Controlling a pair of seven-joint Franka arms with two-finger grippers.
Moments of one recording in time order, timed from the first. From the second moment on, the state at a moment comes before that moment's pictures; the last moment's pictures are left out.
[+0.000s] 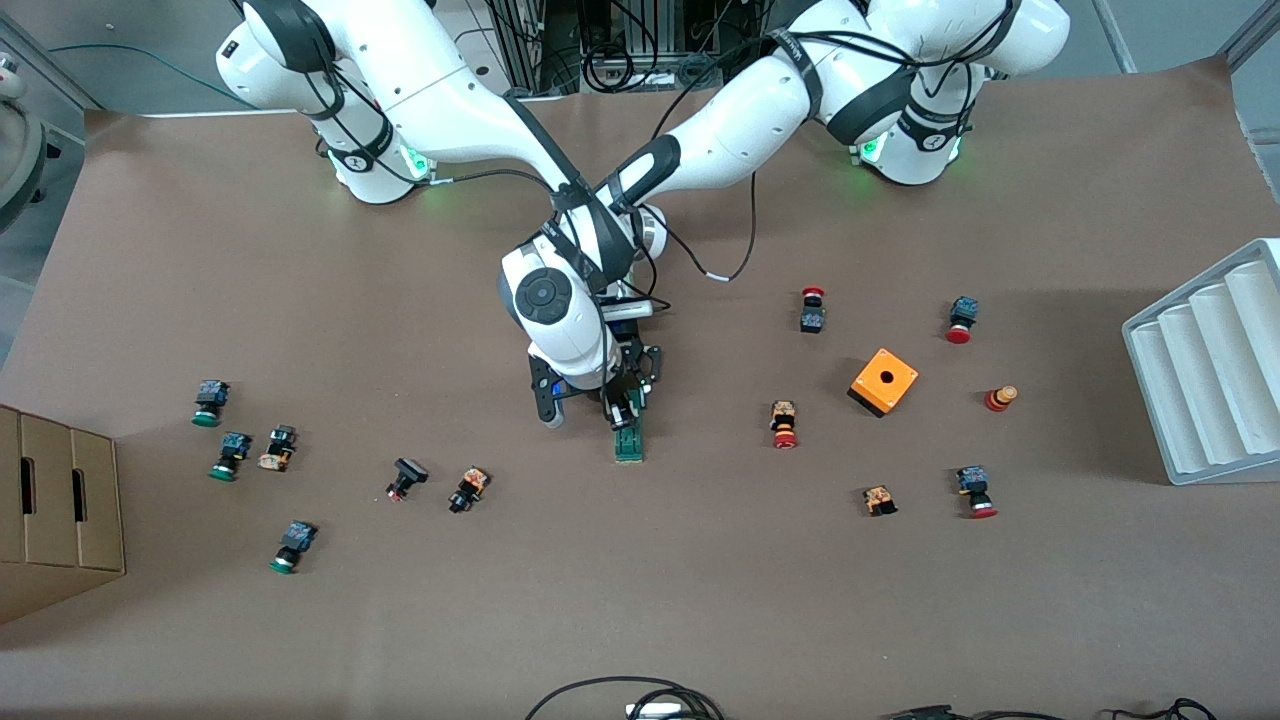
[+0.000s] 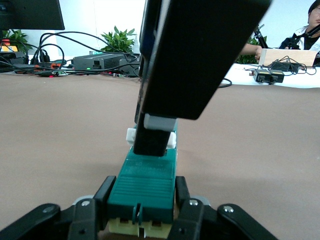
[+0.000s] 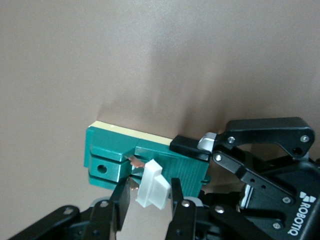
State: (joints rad) left arm -0.88 1.08 -0.32 -1.50 1.90 1.78 -2.53; right arm 0.90 0.67 -0.21 -1.72 0.40 2.58 1.78
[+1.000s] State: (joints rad) left arm -0.88 1.08 -0.32 -1.50 1.90 1.78 -2.53; right arm 0.89 0.65 -0.21 -1.72 0.40 2.57 1.79
